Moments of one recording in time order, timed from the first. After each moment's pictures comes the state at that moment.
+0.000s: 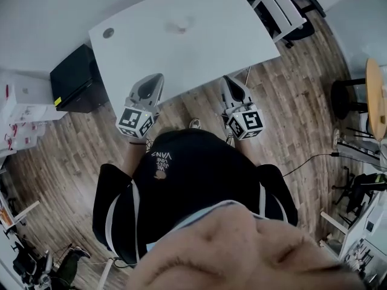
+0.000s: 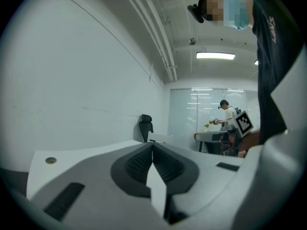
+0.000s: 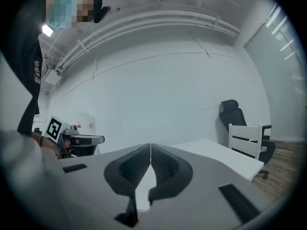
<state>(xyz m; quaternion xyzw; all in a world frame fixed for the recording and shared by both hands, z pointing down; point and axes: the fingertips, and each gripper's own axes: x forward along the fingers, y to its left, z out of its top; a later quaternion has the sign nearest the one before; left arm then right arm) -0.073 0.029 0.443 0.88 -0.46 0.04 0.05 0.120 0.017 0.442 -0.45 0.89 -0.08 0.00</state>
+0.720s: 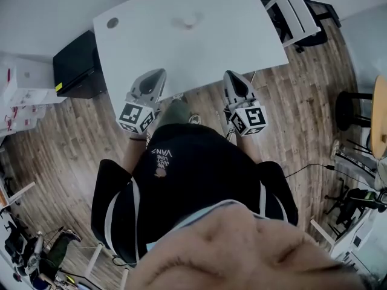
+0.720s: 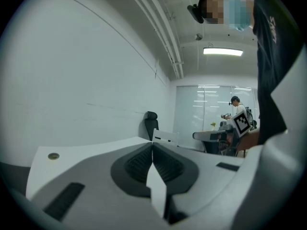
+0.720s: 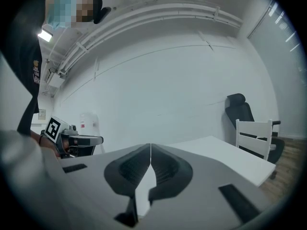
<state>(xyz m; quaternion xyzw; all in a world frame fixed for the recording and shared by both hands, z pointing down) -0.070 0.003 0.456 0.87 -0.49 0.05 0.07 0.121 -0.029 0.455 -0.41 0.91 -0.10 -0.01</state>
